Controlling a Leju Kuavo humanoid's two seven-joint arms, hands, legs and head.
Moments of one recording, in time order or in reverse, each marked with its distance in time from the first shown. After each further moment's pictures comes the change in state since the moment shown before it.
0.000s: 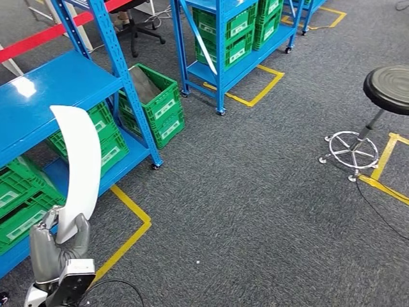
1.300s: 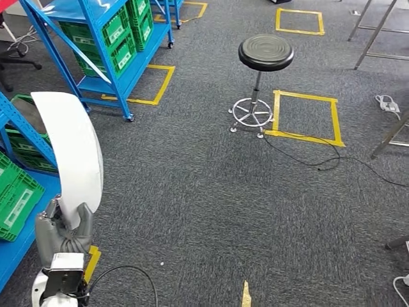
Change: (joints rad) left arm -0.090 0.008 -0.045 0.042 0.219 -0.065 -0.072; right arm 0.044 0.000 0.106 -0.014 -0.236 -0.107 0.044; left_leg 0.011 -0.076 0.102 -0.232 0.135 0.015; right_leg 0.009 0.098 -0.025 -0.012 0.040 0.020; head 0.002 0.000
